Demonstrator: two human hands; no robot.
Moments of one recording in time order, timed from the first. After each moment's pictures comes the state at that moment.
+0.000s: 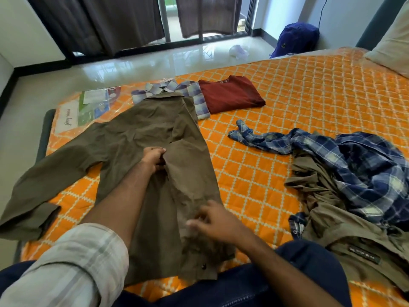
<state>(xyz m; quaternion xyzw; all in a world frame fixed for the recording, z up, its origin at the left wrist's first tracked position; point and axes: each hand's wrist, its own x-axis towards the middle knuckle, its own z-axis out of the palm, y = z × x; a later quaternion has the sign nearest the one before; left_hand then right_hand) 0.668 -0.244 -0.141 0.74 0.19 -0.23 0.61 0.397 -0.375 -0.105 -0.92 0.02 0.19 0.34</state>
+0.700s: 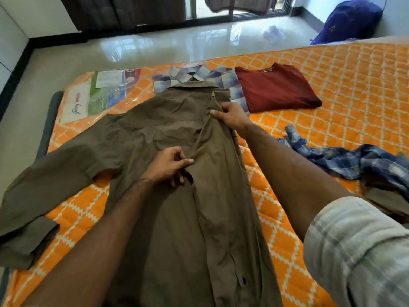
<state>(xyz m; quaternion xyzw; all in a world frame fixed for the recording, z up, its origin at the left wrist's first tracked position) 0.714 -0.198 -0.159 0.83 -0.11 -0.29 0.47 0.769 -0.456 -0.149 -0.85 0.14 0.01 0.52</state>
